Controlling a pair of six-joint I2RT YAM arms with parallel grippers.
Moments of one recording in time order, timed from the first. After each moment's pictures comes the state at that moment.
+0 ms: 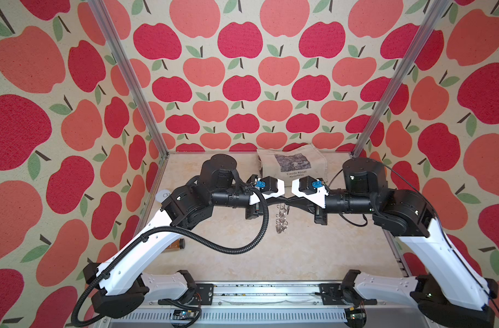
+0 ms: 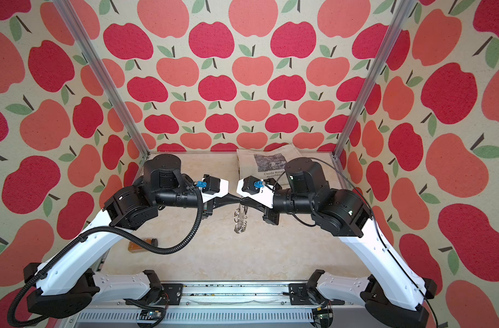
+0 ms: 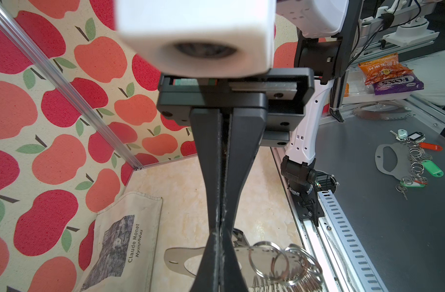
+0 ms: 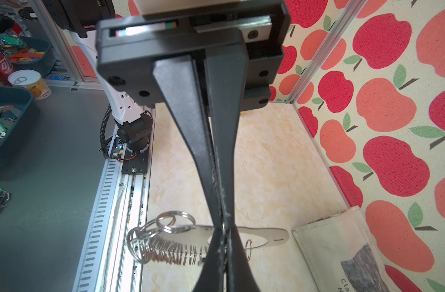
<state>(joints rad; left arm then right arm) -0.89 1.23 1.61 -0.69 0.60 0.52 0.93 1.15 1.71 -1.04 -0.41 -0.48</state>
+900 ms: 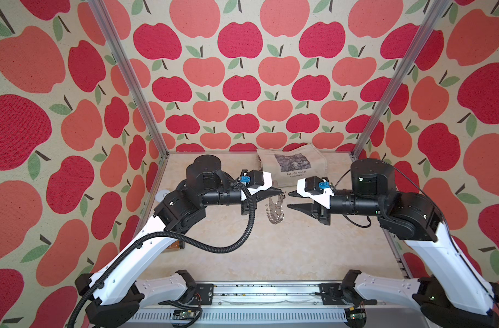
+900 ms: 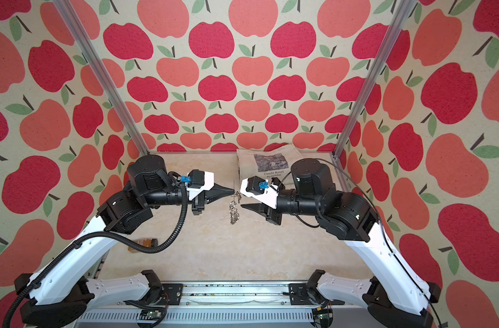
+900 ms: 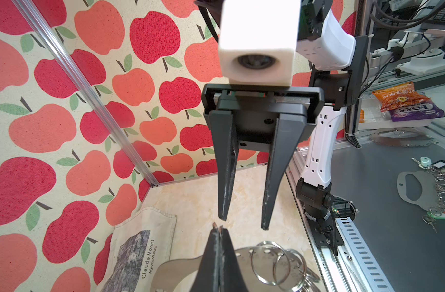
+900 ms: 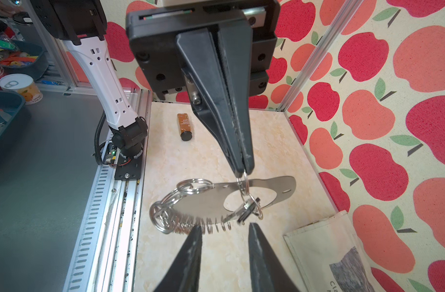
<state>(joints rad) -0.81 1.15 1.50 -0.49 0.66 0.44 0.93 1.12 1.71 -1.01 -0.39 -0.48</state>
